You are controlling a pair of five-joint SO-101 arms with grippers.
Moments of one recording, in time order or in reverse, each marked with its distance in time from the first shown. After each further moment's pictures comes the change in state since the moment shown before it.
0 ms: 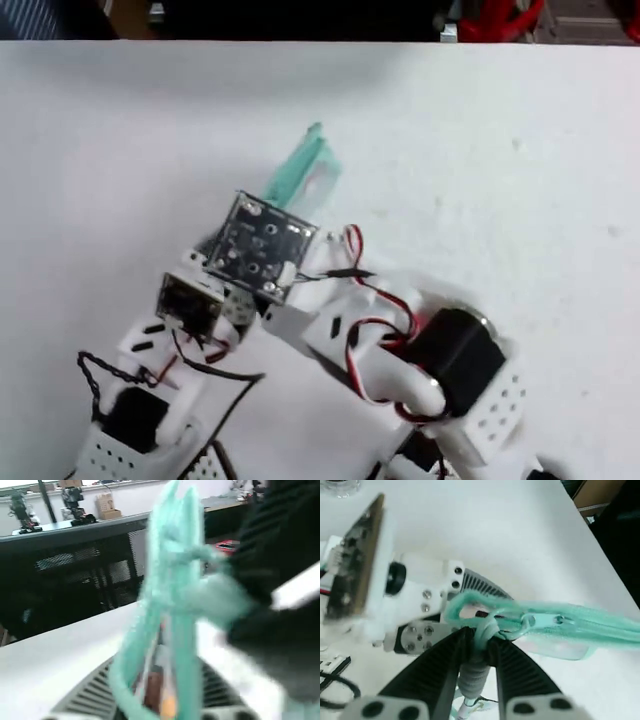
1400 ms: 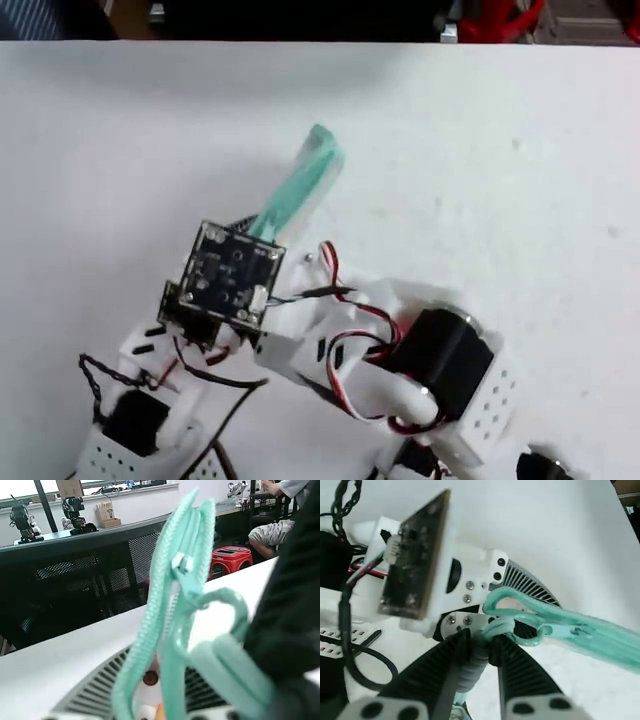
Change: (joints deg) left arm 1.1 -1.0 1.1 -1.1 -2.1; right arm -10.8 5.5 -7.6 10.0 -0.8
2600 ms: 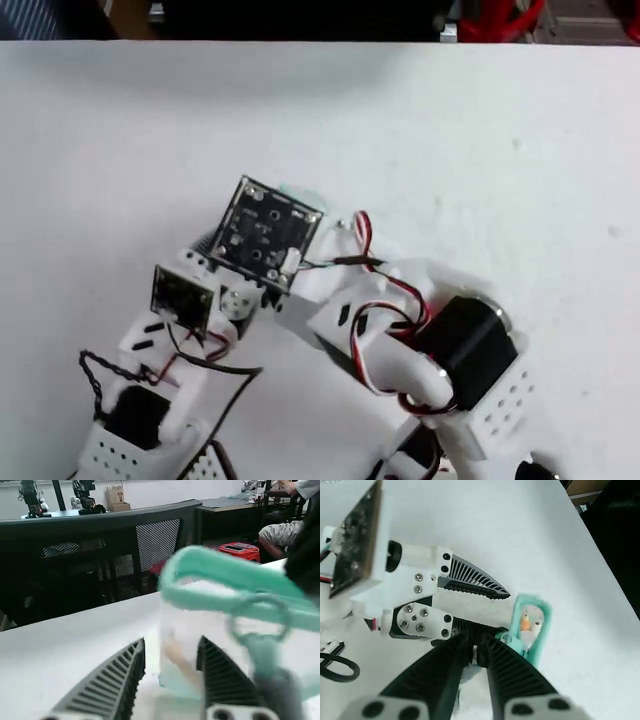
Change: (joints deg) left arm -1.8 0.9 1.0 -1.3 4.3; right arm 14.0 0.4 -3.0 -2.9 3.9
